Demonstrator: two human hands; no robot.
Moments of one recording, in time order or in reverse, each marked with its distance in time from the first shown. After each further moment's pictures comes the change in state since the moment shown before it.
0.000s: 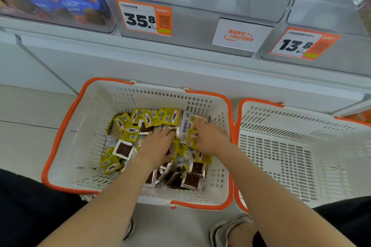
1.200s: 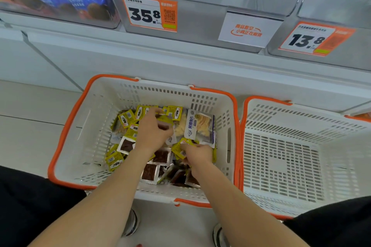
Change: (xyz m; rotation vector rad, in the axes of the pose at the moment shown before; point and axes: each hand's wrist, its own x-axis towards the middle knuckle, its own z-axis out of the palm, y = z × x) left_hand 0.005 -0.016 -0.018 -0.900 0.395 -0.424; right_hand -0.004 -0.055 0.089 1.443 0.211 0.802
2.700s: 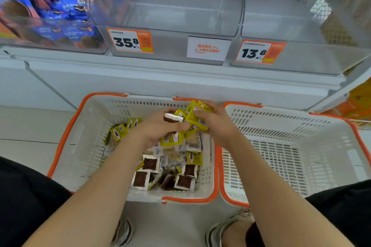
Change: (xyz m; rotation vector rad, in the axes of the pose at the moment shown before) left_hand -0.023 0.131 -0.028 -0.426 -0.518 -0.114; right_hand -0.057 -0.134 -0.109 0.048 -0.407 -0.477
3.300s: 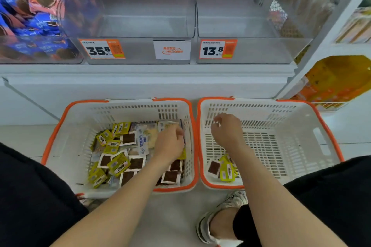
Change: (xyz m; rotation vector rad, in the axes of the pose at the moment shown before) left_hand -0.011 -0.045 0.109 0.657 0.291 0.210; right_hand -0.065 0.016 -0.085 -1.035 0.453 -0.114
